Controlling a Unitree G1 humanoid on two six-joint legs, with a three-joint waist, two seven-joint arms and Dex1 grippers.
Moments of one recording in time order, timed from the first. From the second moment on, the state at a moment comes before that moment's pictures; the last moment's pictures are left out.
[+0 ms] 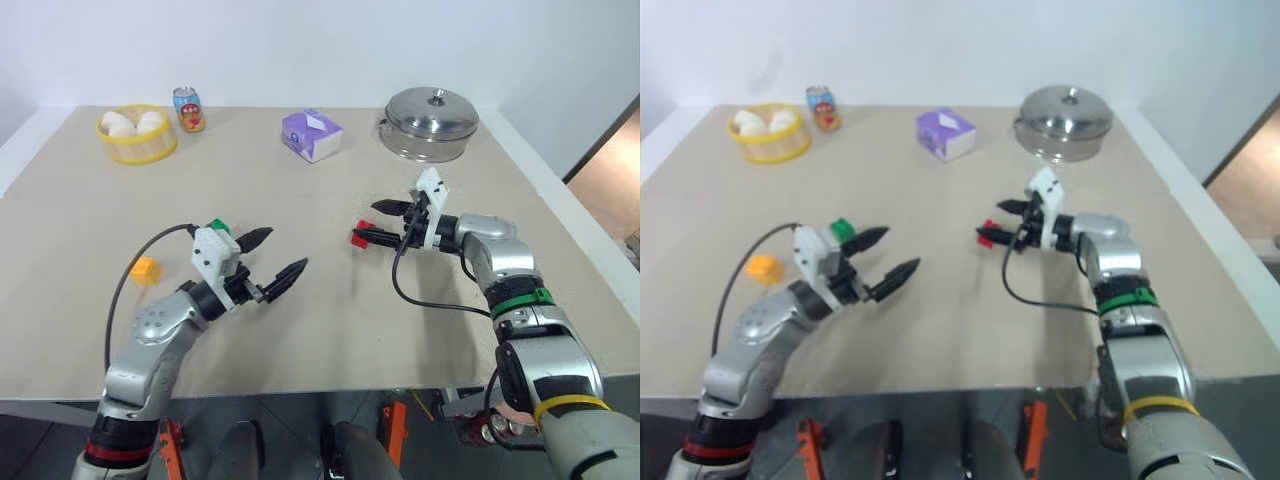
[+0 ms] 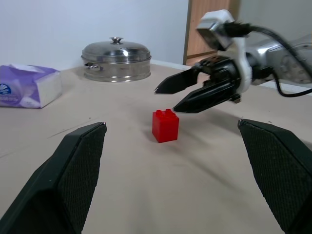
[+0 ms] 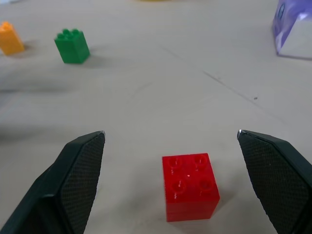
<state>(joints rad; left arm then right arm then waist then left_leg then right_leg) -0.21 0.32 -0.04 -0.32 -0.43 0.24 -0.64 -0.99 -0.47 0.07 0.96 0.22 0.04 1.13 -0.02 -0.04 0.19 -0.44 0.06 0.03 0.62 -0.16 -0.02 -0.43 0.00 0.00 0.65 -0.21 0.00</state>
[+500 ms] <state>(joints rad) -0.28 0.23 -0.07 -0.31 -0.39 0.21 -0.57 -1.08 -0.42 0.03 1.25 0.10 -0.07 1.06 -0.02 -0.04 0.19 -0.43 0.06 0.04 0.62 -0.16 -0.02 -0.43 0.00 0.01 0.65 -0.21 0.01</state>
